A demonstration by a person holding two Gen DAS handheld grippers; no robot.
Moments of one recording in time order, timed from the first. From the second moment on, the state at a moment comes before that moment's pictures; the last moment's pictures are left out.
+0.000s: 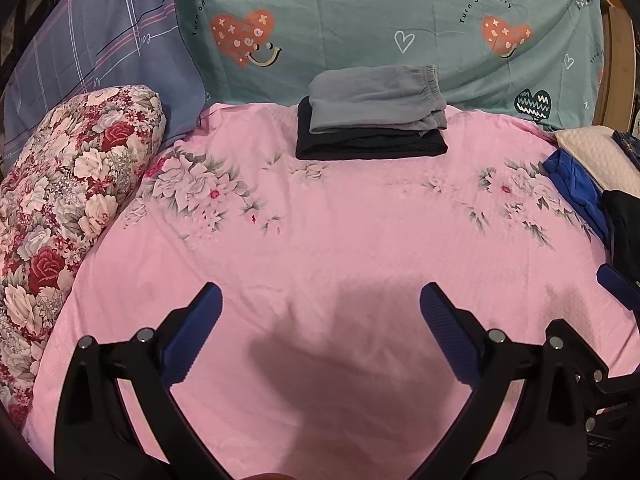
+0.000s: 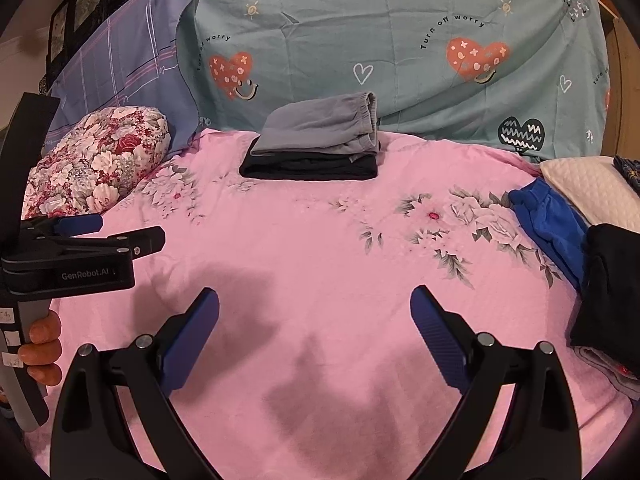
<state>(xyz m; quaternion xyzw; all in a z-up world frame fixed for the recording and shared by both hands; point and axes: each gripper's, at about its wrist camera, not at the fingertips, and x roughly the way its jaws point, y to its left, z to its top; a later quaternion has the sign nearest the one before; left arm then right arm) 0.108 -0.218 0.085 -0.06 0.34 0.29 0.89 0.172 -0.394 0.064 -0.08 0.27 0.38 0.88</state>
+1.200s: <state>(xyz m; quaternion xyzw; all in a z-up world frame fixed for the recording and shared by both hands) 0.124 -0.221 0.077 -0.05 0.35 0.30 0.89 0.168 -0.384 0.051 -0.13 0.24 0.34 0.90</state>
